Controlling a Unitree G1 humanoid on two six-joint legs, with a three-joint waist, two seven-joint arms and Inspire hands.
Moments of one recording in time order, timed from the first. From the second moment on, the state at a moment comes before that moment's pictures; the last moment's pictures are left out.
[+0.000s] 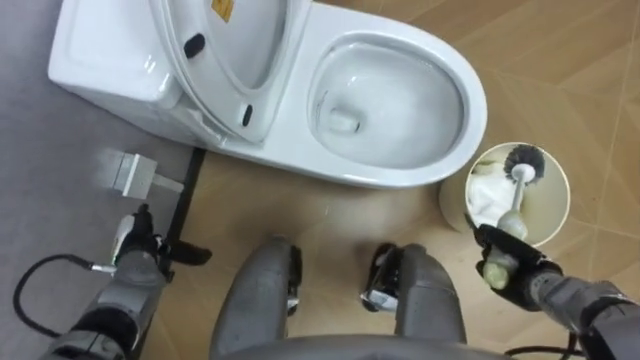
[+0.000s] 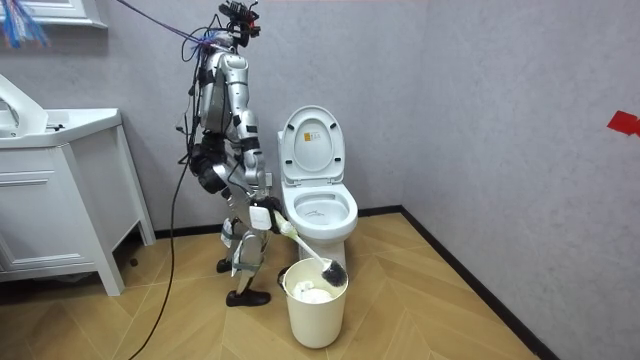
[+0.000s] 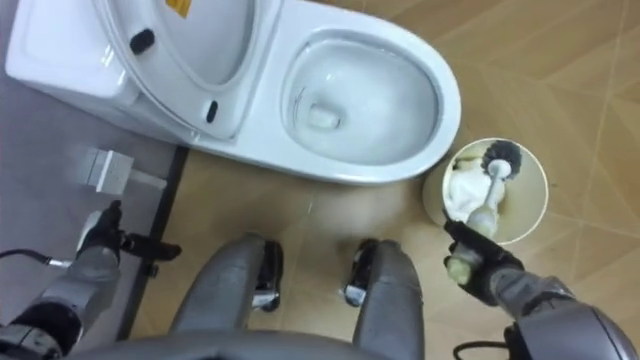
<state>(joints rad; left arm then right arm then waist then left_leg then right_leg) -0.07 0.34 -0.20 0.94 -0.12 0.12 0.31 -0.23 -0.45 0.22 1.45 1.24 0.22 0.18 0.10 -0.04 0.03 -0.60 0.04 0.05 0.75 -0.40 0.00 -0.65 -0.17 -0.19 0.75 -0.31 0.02</state>
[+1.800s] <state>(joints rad) 0.34 0.31 0.07 0.18 0.79 0.06 0.63 0.05 -0.39 0.01 1.27 1.07 0.14 0.39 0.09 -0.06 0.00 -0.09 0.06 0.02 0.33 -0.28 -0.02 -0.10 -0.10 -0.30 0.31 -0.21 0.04</state>
